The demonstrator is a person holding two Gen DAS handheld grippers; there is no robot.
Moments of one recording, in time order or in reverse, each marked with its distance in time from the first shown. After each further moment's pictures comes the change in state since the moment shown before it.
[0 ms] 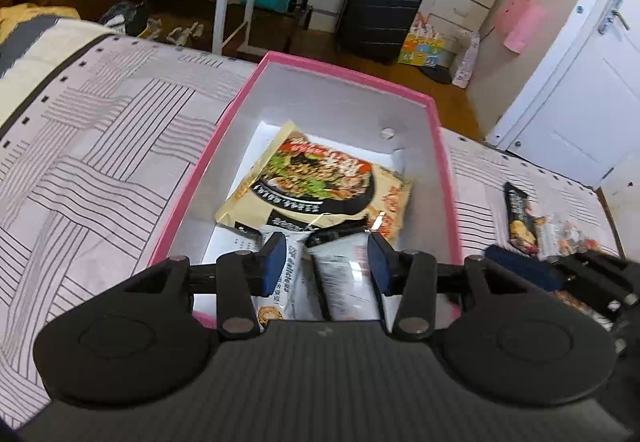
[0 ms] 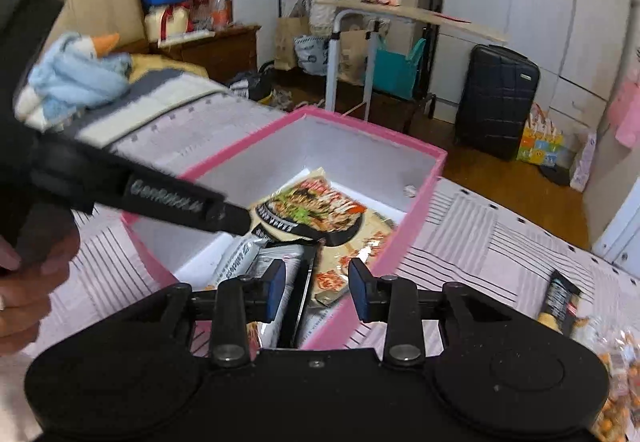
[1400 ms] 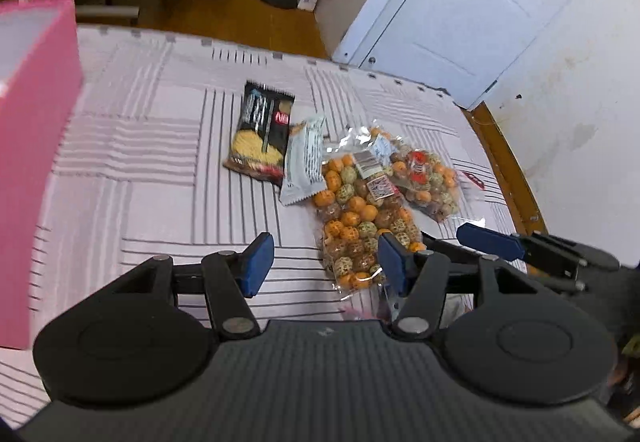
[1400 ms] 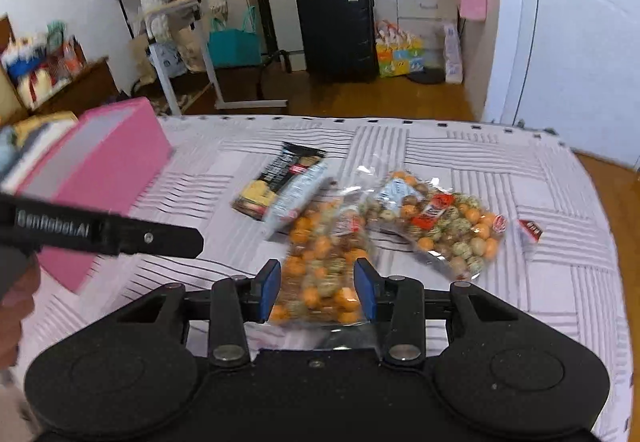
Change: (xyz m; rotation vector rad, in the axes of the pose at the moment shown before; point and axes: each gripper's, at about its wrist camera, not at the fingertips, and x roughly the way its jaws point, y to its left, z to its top) left arm 0.096 -0.269 -0.066 0.134 0.201 -0.350; right arm -0.065 -0.255 -0.151 0.311 0.069 -0.191
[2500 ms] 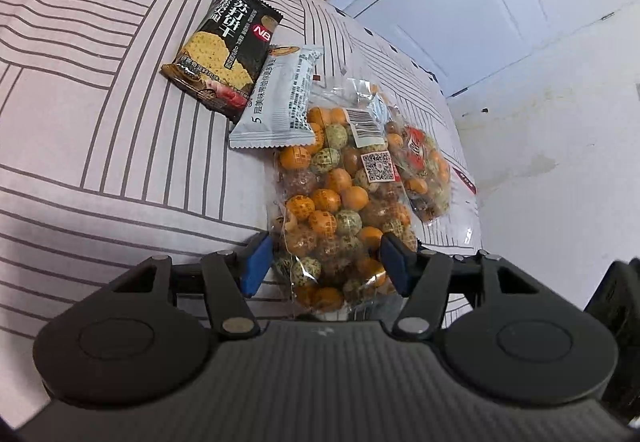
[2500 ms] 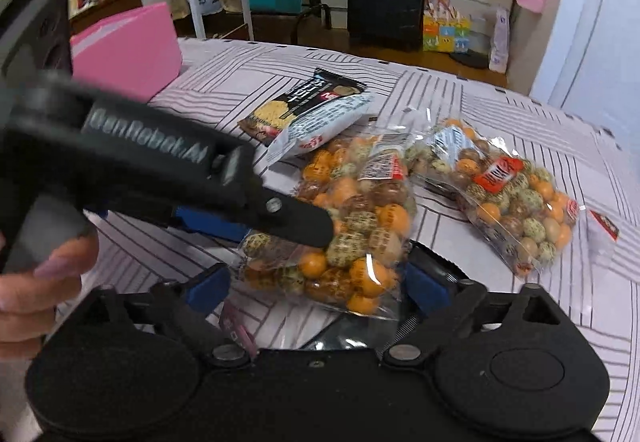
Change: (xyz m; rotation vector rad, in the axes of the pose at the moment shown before) left arm 0.096 0.027 -0.016 -0.213 0.092 -0.221; right arm 0.062 0.023 -0.028 -0.186 0.096 0.018
